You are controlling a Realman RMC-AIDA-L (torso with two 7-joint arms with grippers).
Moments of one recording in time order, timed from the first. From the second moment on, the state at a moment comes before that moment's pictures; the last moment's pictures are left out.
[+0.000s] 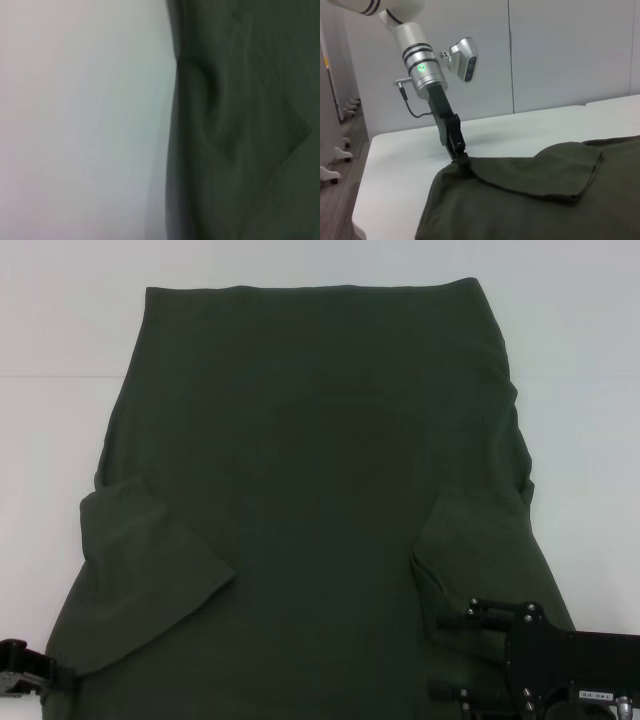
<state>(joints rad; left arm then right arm) -0.47 -1.94 0.49 0.76 2.62 1.69 -2.41 0.41 2.09 -0.75 -0.50 -2.00 -1.64 0.94</state>
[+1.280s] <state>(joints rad) -0.46 -1.92 0.44 0.77 2.59 1.74 -2.34 0.48 2.00 -0.58 -1.10 -2.56 -1.94 2.49</state>
